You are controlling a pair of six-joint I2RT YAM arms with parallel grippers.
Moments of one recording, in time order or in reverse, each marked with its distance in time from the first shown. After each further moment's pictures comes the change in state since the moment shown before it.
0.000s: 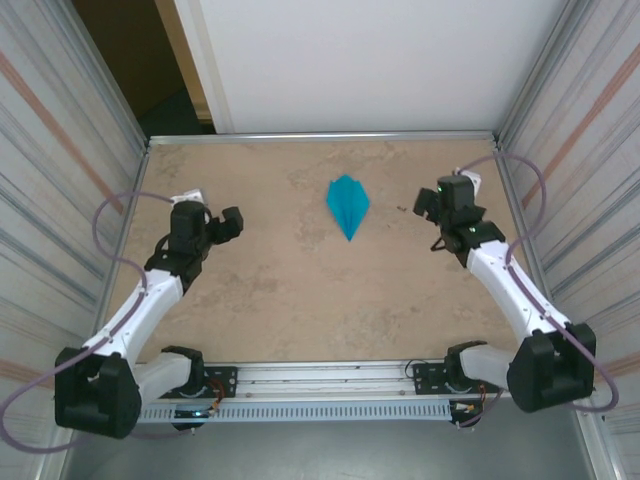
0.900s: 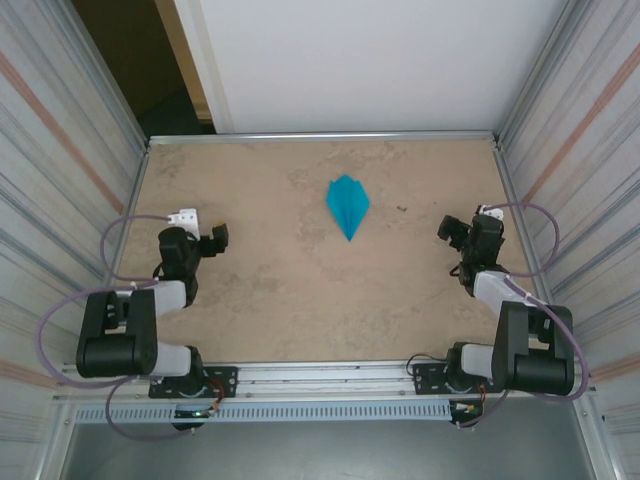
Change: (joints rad) left arm 0.237 0.328 -0.313 0.822 0.216 0.358; right arm -0.313 0.101 -0.441 0.715 -0.255 -0.157
